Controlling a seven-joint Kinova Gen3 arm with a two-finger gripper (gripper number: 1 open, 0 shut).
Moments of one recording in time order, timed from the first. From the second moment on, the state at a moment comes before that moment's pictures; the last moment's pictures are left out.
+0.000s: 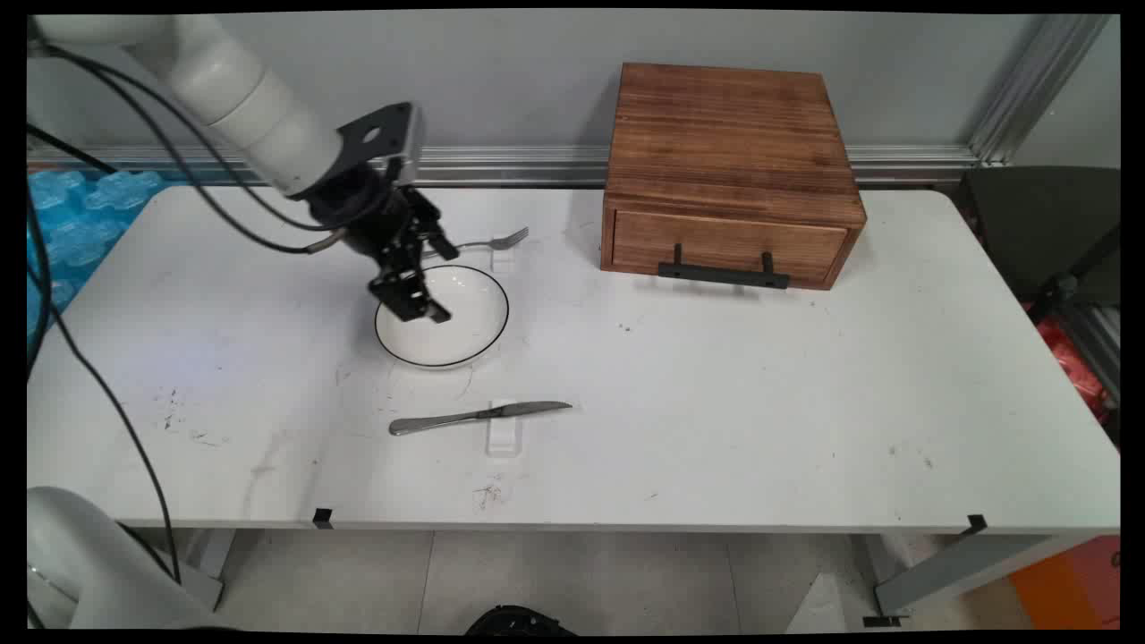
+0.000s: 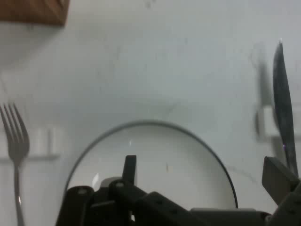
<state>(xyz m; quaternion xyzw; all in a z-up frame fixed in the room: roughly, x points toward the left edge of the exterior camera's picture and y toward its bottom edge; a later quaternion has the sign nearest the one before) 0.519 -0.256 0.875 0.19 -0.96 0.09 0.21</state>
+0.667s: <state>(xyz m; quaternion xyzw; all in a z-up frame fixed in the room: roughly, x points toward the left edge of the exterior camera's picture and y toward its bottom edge) 0.439 -0.296 0.886 0.18 -0.94 0.13 0.24</state>
